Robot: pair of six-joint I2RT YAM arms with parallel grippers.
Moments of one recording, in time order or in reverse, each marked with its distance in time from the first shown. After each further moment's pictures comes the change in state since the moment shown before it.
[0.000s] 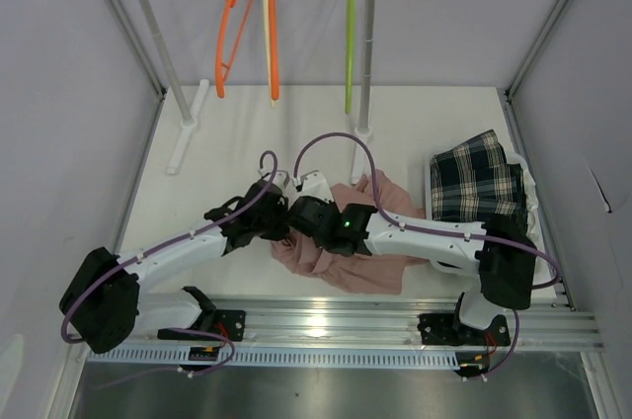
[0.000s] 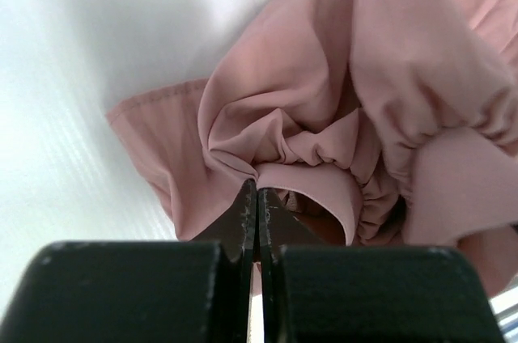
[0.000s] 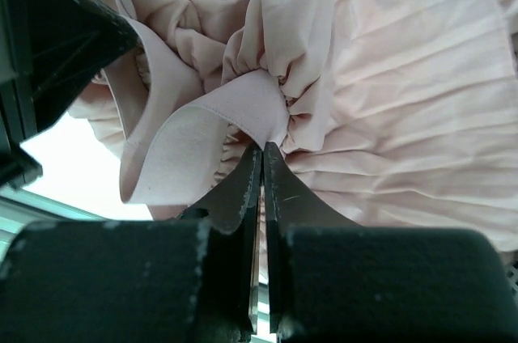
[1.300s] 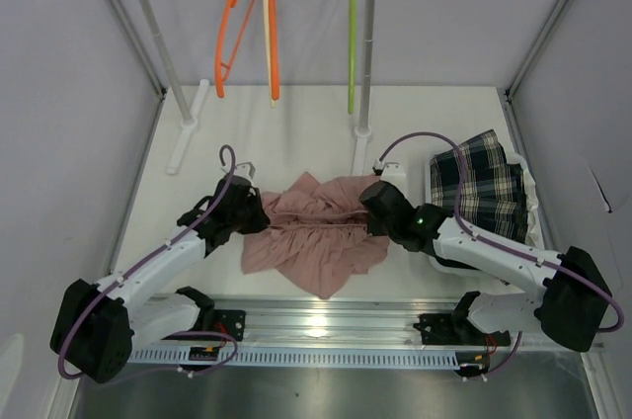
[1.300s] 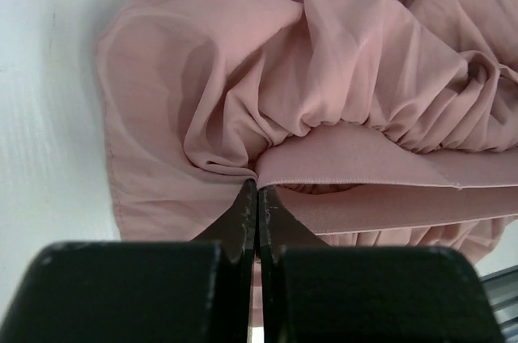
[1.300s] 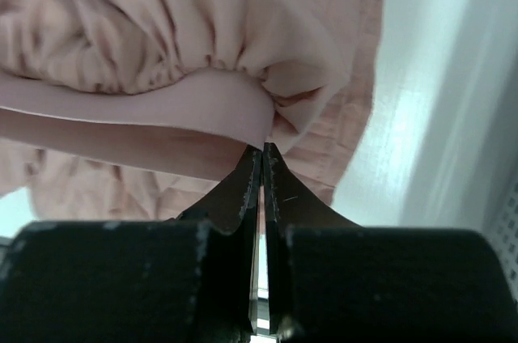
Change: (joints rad) left arm 0.222 -0.153 -0.043 -0.062 0.044 -0.072; right arm -0.306 -0.407 -0.421 0.133 -0.106 0.119
